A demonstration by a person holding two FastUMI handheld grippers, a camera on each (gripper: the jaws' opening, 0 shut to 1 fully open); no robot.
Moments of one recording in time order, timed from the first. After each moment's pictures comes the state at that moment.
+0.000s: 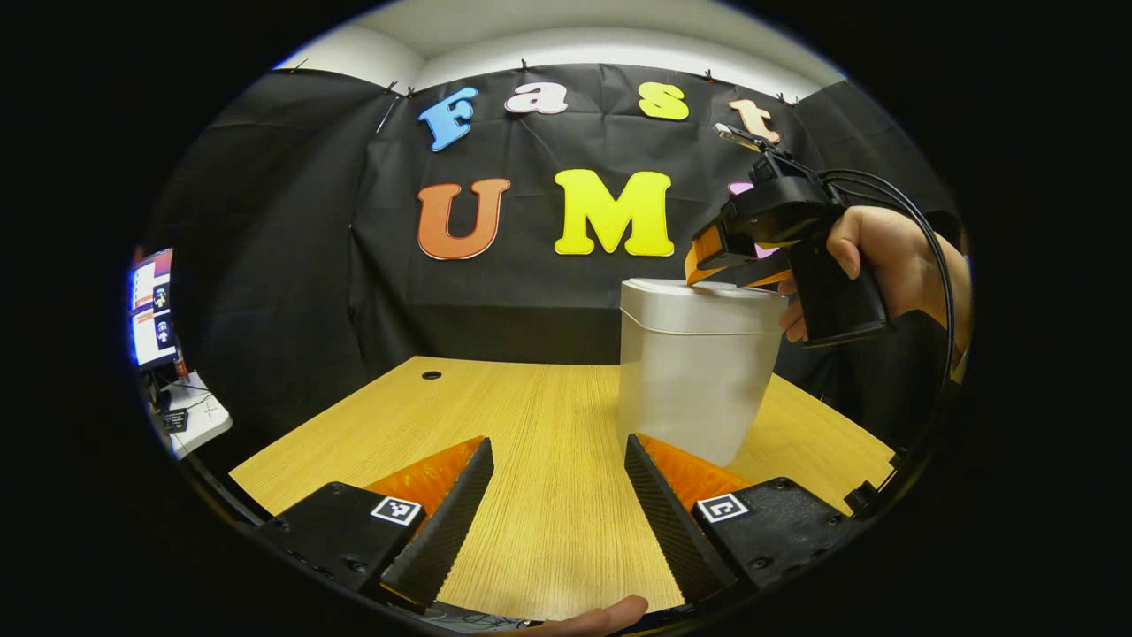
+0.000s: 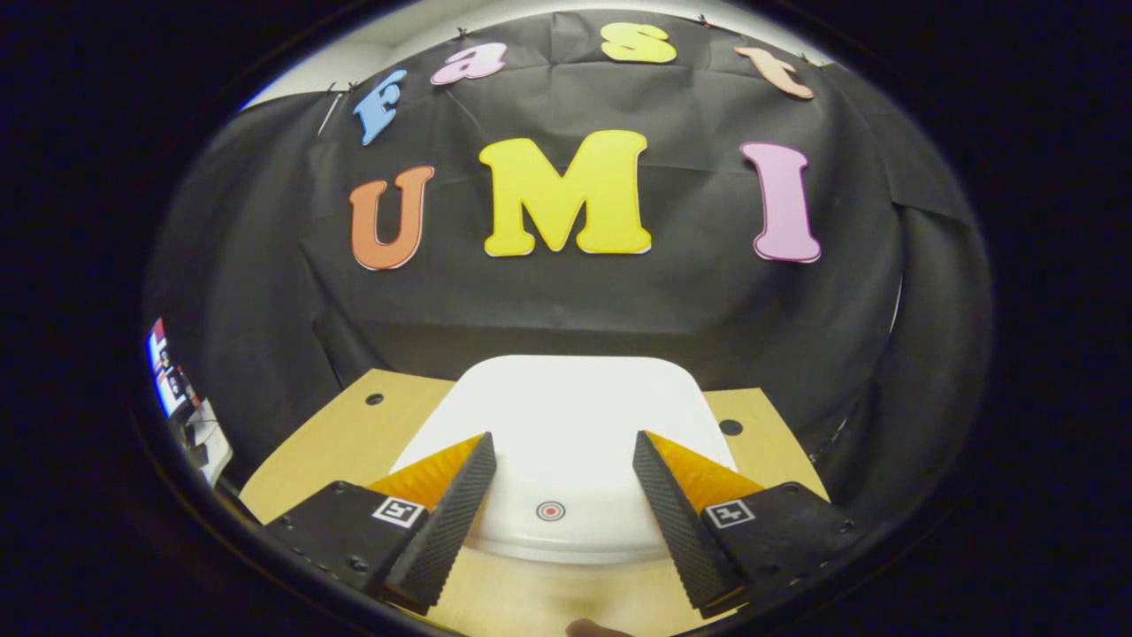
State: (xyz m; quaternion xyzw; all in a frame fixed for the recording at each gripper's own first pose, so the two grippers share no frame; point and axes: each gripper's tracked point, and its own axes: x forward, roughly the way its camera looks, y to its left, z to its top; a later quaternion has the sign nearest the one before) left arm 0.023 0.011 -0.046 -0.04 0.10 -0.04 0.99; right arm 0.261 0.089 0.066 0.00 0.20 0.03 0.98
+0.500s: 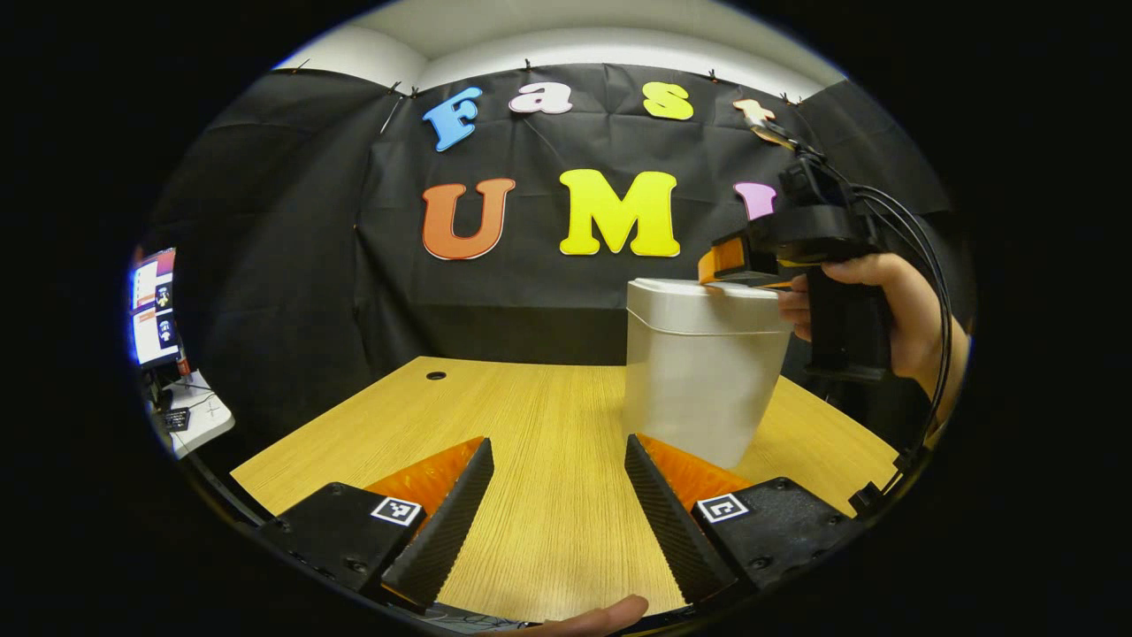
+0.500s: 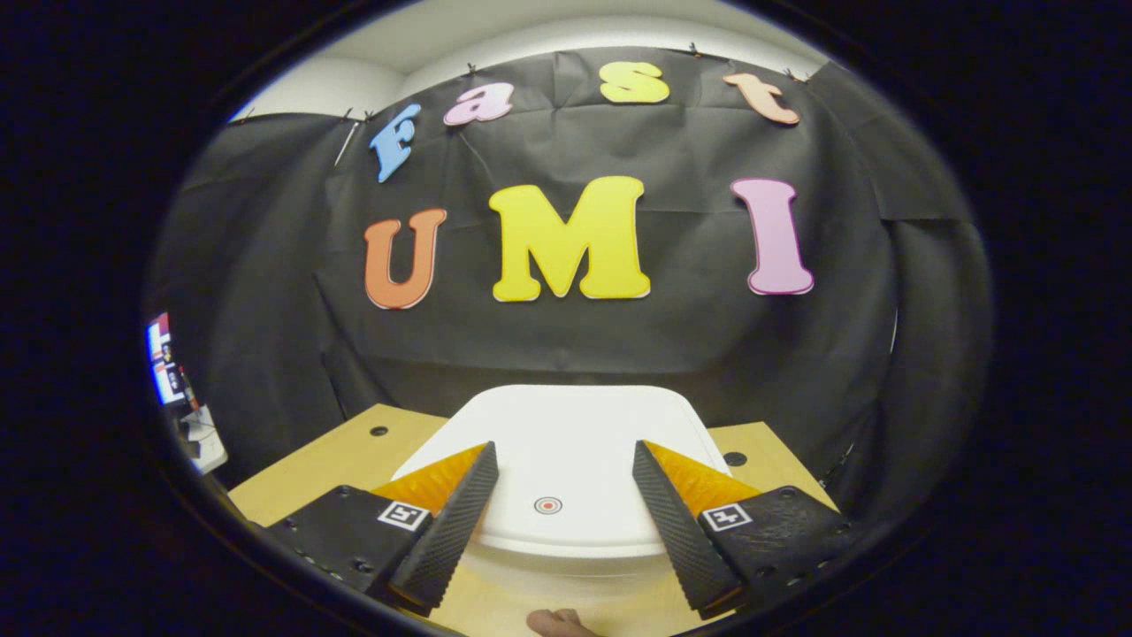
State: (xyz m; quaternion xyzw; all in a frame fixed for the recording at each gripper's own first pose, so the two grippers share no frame) left arm 0.029 0.024 -0.049 -0.05 0.10 -0.03 0.99; right arm 0.248 0.084 0.073 0.03 0.08 0.05 1.00
